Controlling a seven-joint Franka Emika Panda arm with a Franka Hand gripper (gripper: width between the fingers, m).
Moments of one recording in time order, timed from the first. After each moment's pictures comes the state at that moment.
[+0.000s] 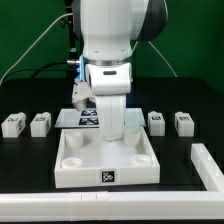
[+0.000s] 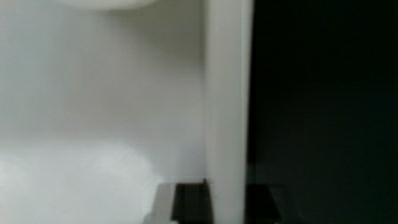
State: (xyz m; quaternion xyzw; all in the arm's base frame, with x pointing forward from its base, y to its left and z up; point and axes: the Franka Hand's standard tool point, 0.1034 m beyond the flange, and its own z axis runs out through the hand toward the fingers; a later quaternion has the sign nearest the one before) arm 0.432 0.003 0.009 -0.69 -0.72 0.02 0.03
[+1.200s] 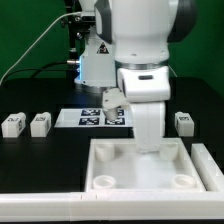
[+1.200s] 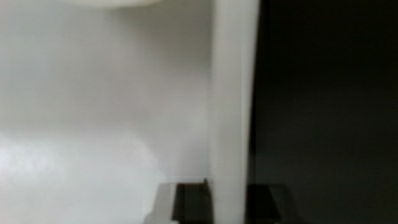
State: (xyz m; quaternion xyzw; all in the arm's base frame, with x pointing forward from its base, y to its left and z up) arm 0.497 0.077 0.009 -0.71 -0.70 0.01 0.04
